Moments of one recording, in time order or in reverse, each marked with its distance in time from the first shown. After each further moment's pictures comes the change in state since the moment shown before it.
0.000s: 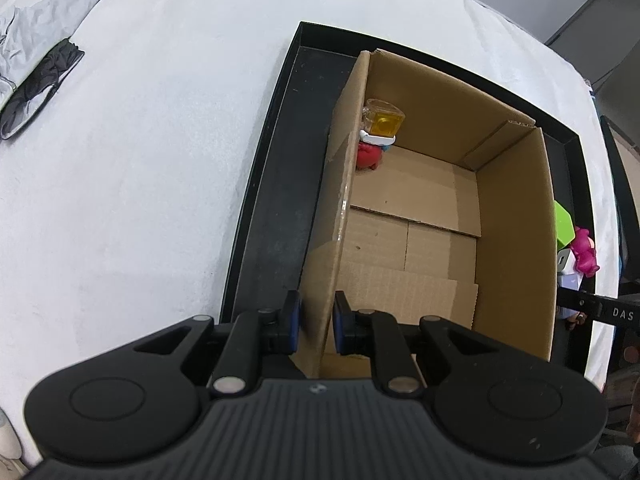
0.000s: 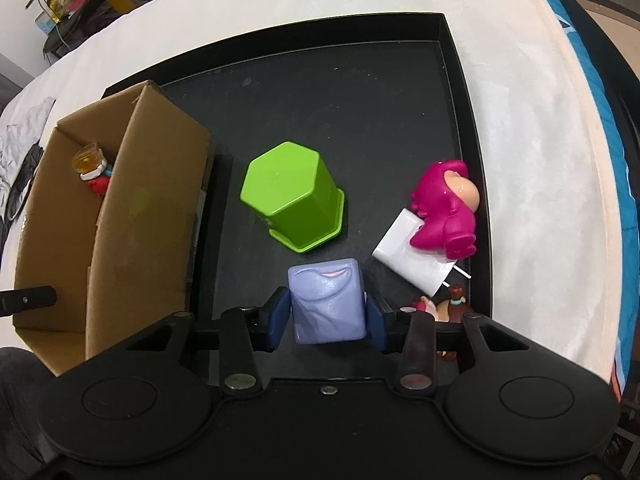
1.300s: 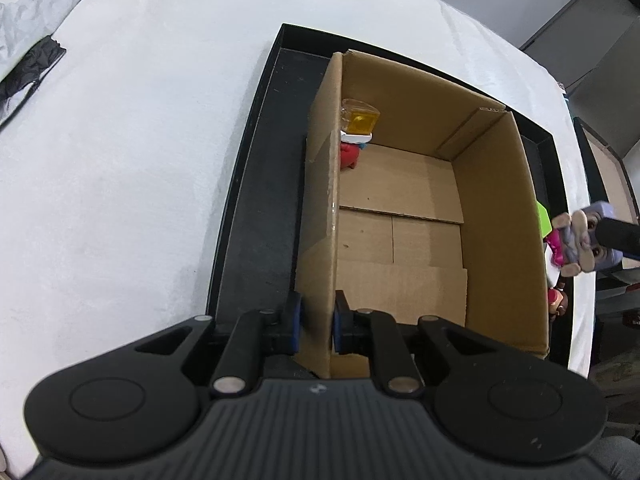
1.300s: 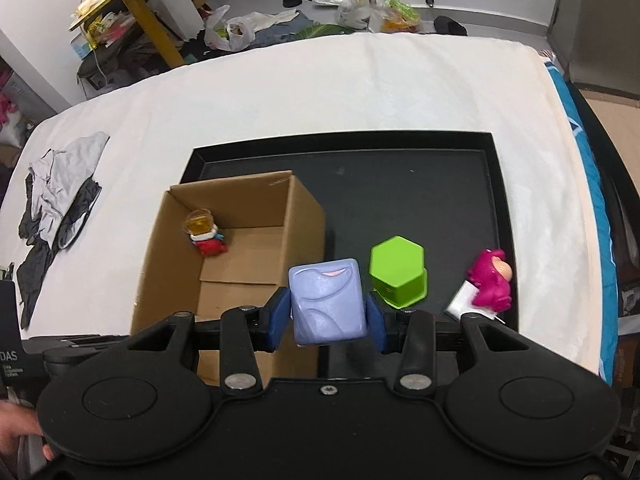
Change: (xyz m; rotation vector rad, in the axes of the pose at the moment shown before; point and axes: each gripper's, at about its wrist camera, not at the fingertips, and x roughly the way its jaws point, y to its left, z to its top) left arm -0.004 0.009 -0.010 0.025 -0.019 -0.095; right arm -0.082 0.091 0.027 -0.056 -0.154 0.014
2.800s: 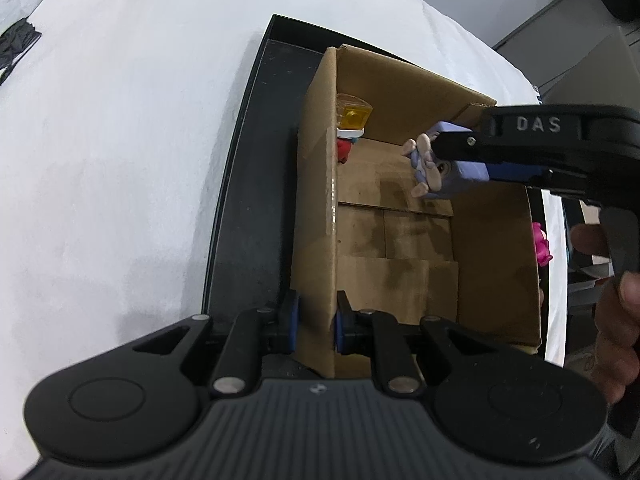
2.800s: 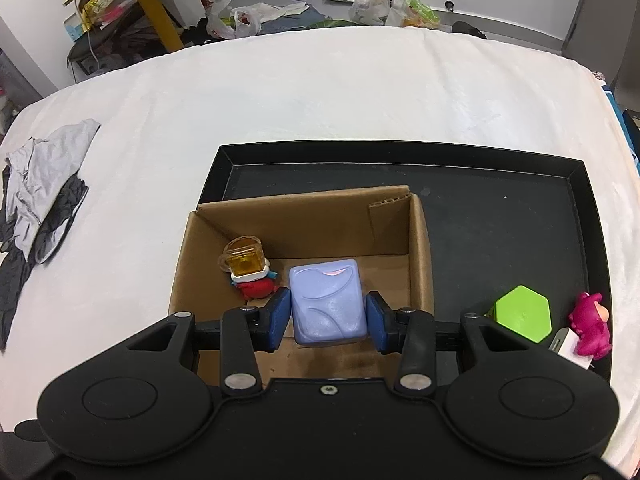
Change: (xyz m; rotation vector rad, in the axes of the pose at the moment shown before) left arm 0.006 0.027 0.003 0.004 0.018 -0.132; right arm 0.086 0.090 0.028 -0.028 -0.006 -0.062
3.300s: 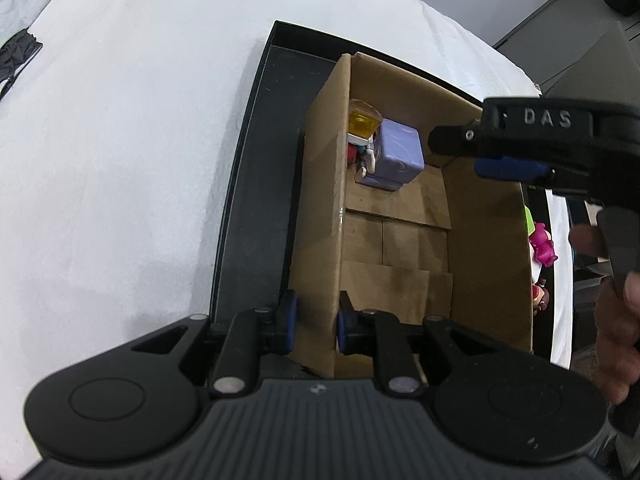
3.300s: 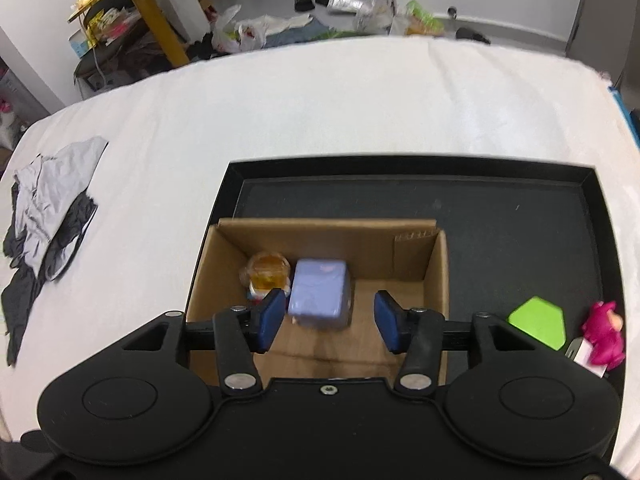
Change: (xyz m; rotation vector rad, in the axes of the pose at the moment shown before) left arm -0.005 -0.002 0.000 0.018 -0.008 0.022; right arm 0.001 -0.002 0.003 0.023 -0.024 0.049
